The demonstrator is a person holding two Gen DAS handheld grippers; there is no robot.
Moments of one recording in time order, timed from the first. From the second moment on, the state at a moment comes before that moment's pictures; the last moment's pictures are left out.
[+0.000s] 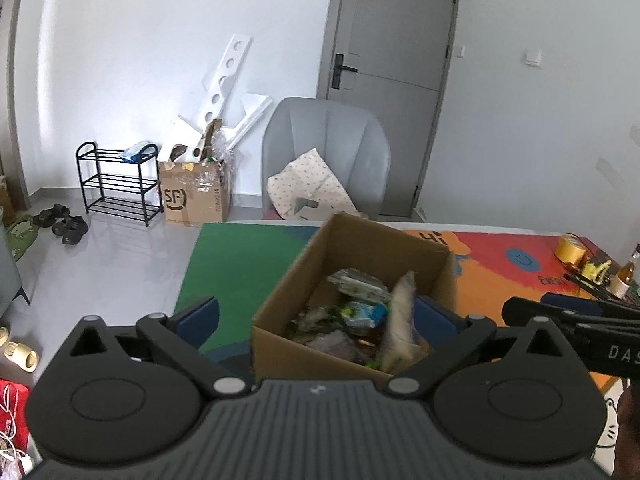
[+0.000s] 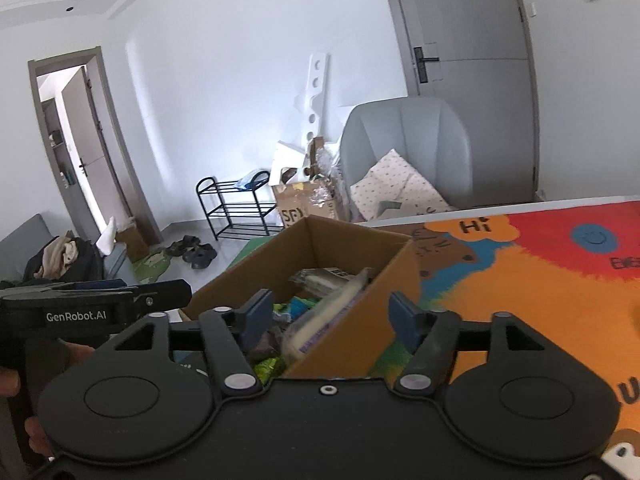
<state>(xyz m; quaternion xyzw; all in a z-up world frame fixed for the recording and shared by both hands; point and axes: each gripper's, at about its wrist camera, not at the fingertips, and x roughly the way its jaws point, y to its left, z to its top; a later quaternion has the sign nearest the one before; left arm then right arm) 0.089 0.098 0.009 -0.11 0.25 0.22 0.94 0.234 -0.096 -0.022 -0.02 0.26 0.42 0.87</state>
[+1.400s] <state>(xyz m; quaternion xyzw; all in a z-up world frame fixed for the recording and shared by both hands) 0.163 -0.069 0.001 -0.07 0.28 0.09 0.95 0.256 -0.297 -0.042 0.04 0.28 0.29 0.92</state>
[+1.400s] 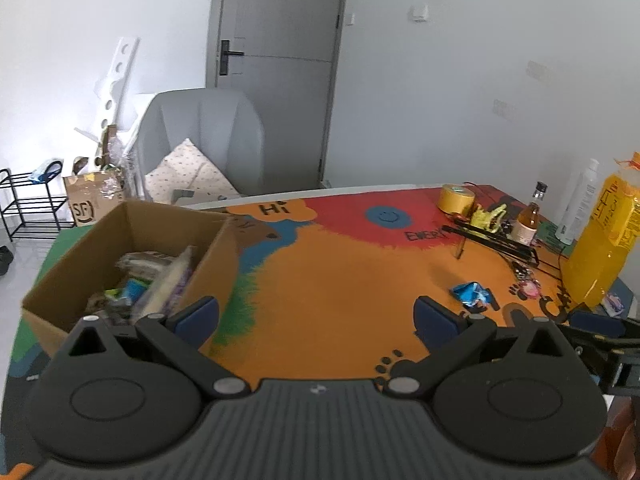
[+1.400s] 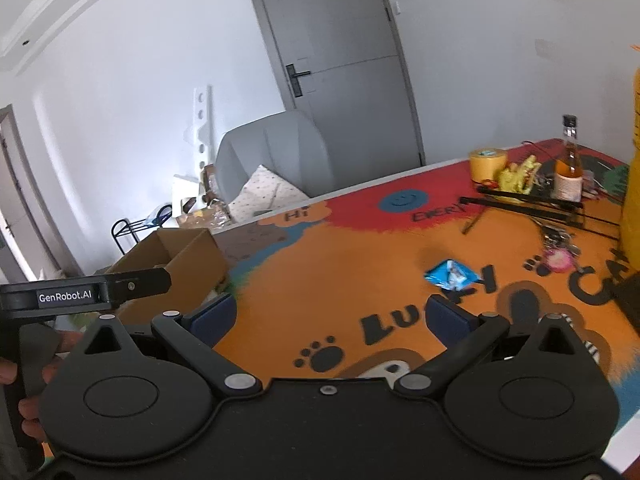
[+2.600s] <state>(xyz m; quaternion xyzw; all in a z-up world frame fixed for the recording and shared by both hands) 0.322 -0.141 -0.068 -0.09 0.35 -0.02 0.93 0.387 -0.352 -0.118 0.13 0.34 0.25 0.90</state>
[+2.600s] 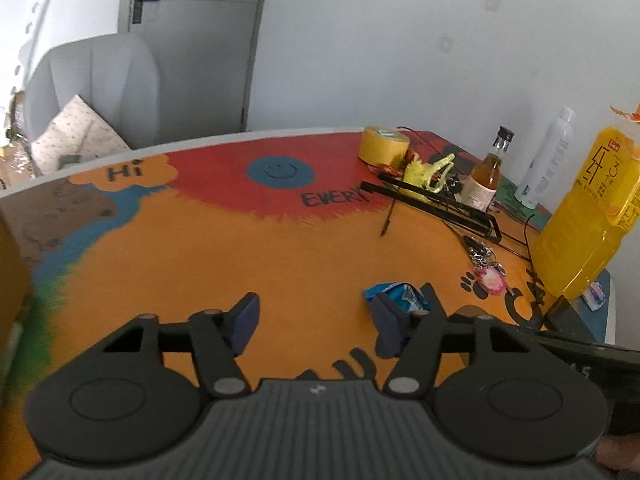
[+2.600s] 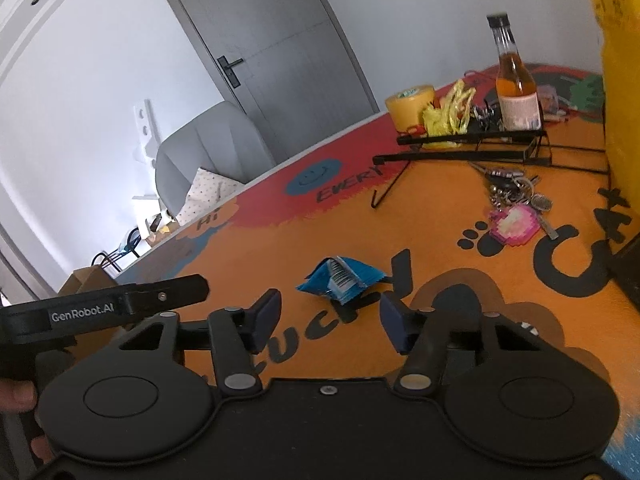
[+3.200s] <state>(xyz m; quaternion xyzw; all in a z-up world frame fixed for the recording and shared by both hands) 0.379 -0.151 -0.102 -0.14 0.37 -0.06 0.92 0.428 -0.345 -0.145 0.14 0.36 0.26 0.88</state>
